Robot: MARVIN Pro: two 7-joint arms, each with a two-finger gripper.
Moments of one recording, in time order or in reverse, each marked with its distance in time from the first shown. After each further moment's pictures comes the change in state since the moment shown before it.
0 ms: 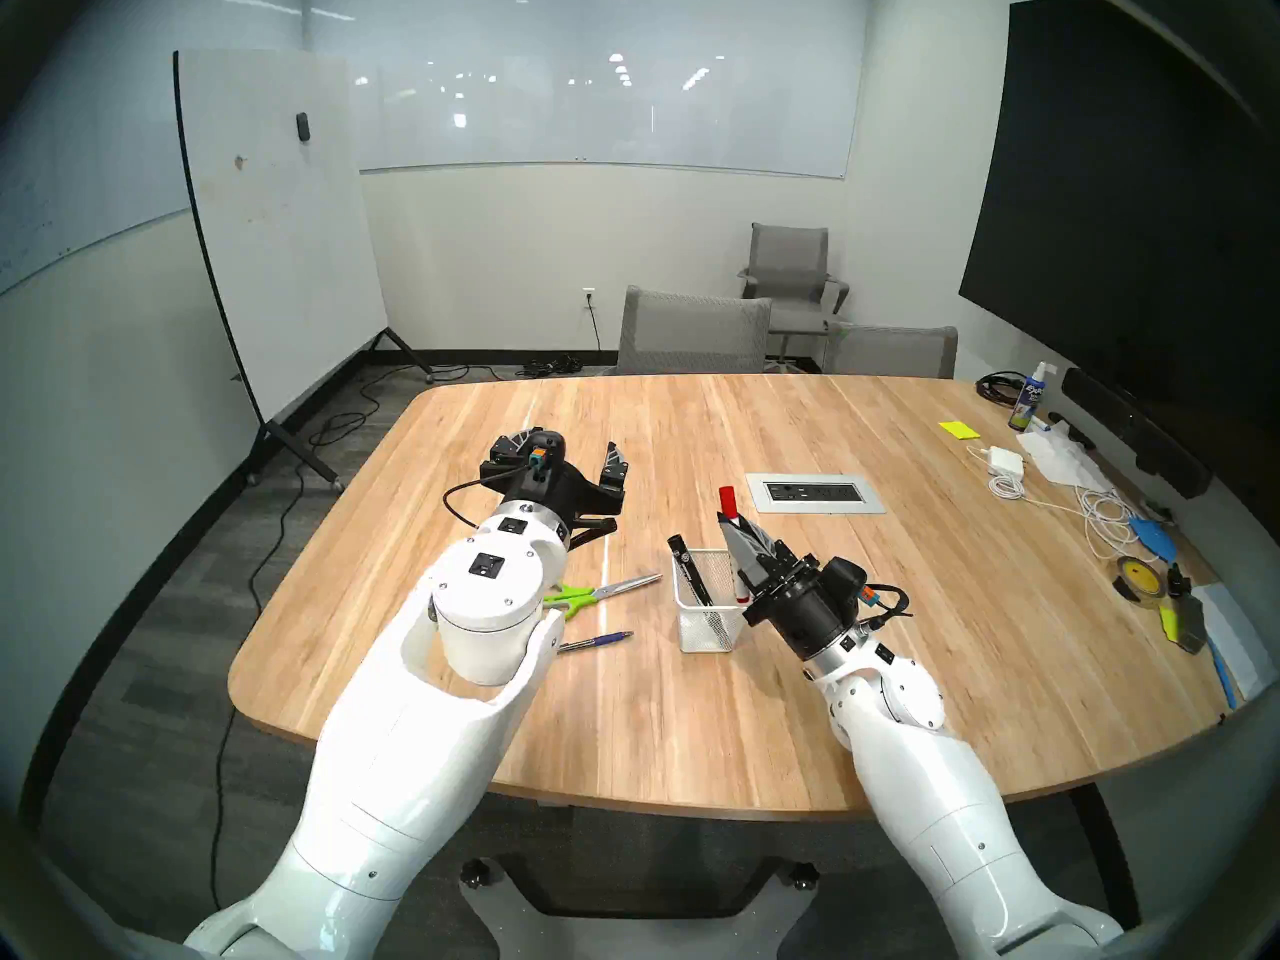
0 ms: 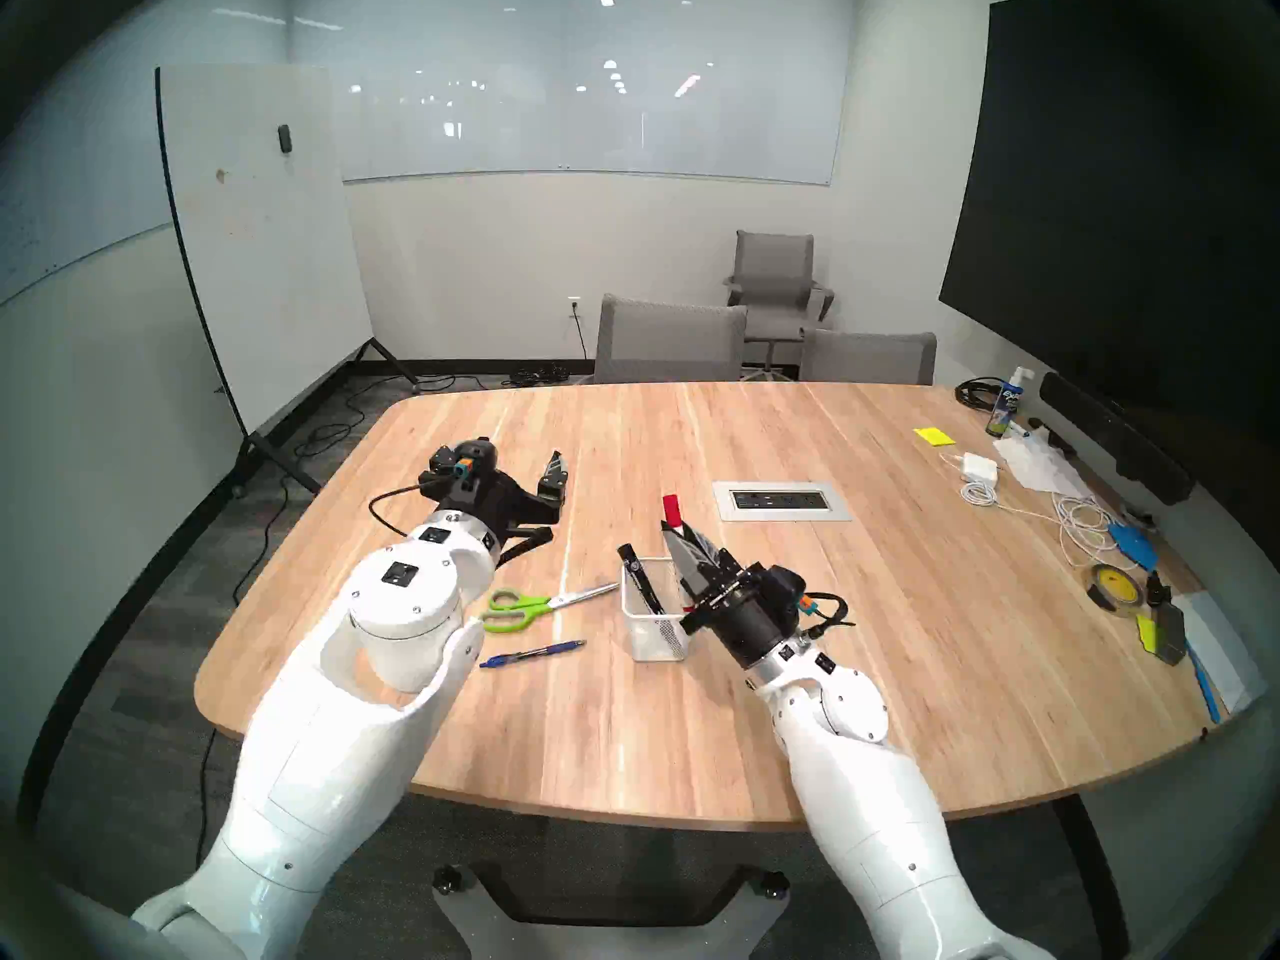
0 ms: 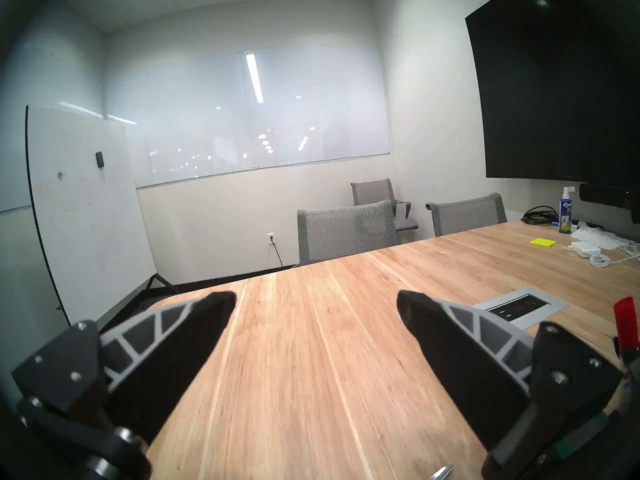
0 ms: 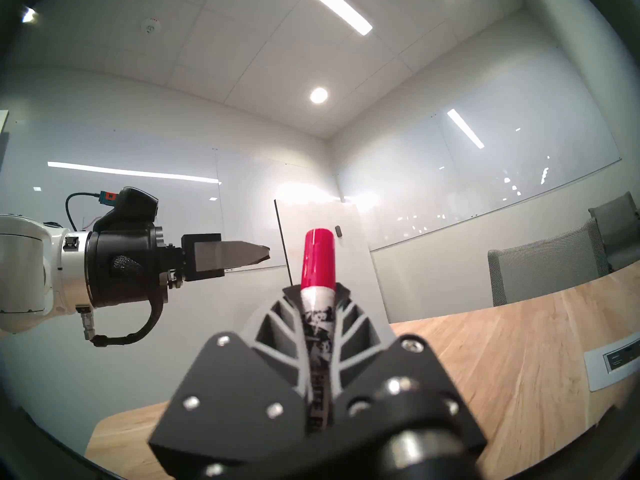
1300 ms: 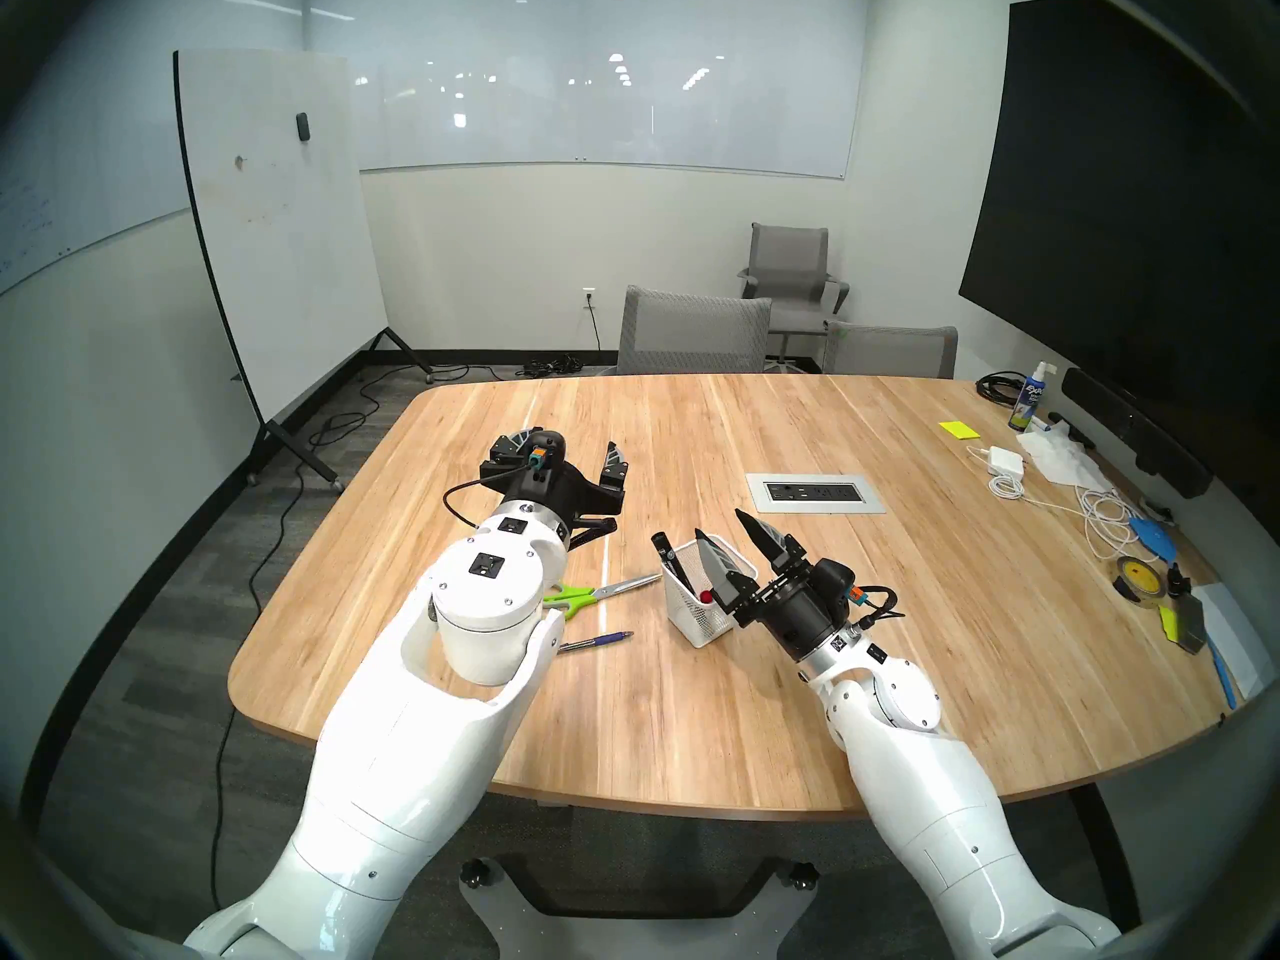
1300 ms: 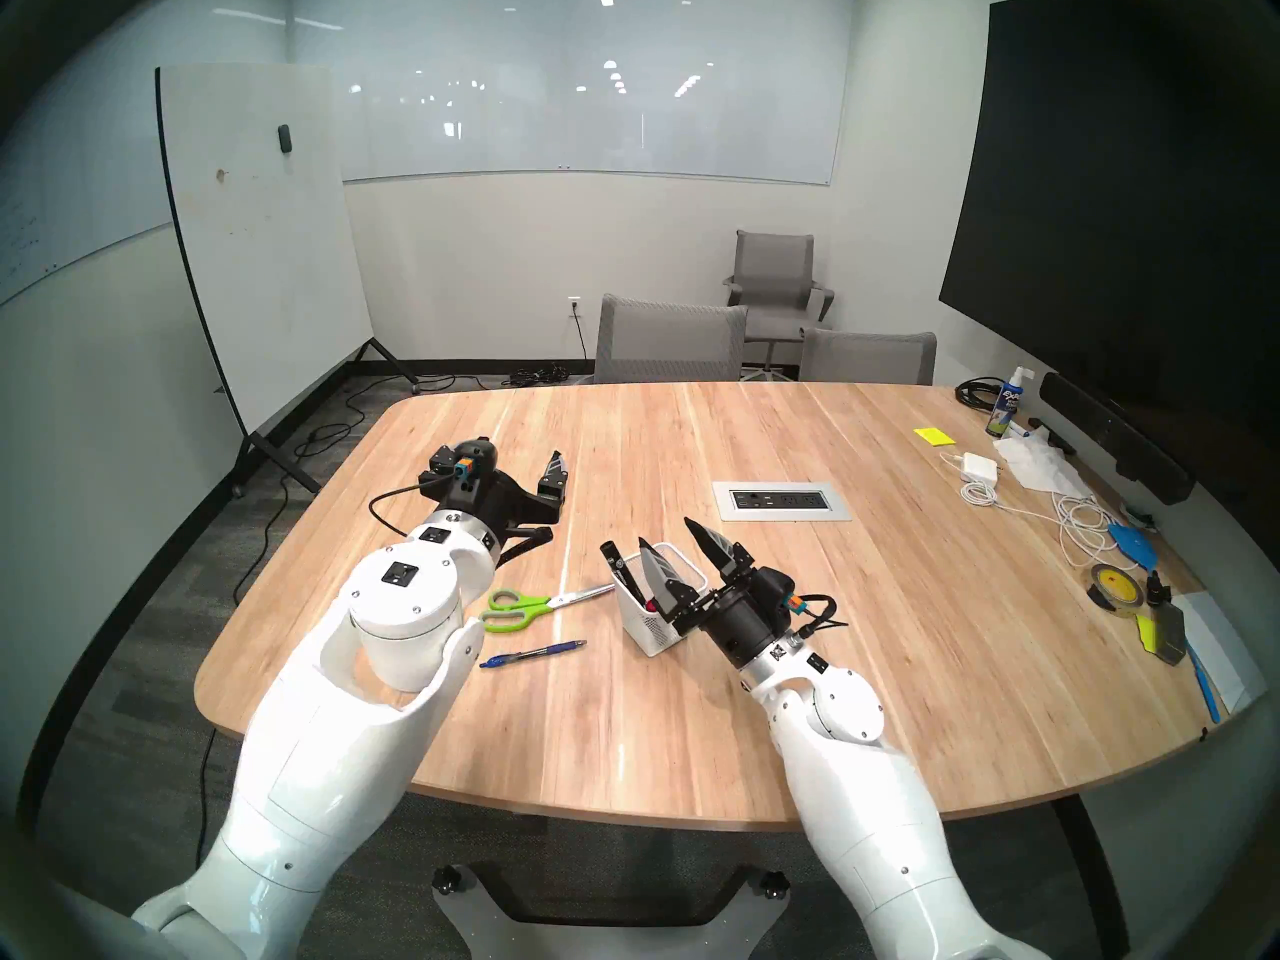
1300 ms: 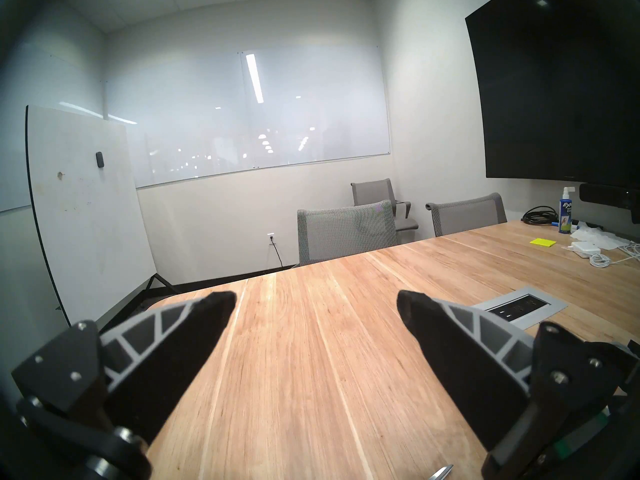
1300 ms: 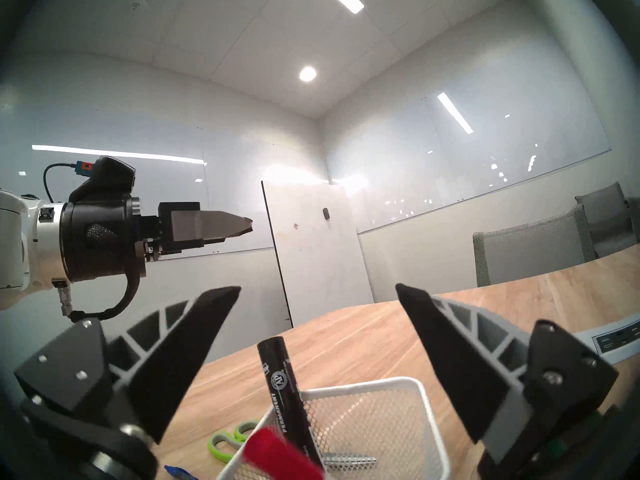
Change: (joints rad) left arm 0.000 0.000 0.000 0.000 0.000 0.000 0.000; right arm -0.004 -0.006 -0.003 -0.009 -0.083 0.038 -0.083
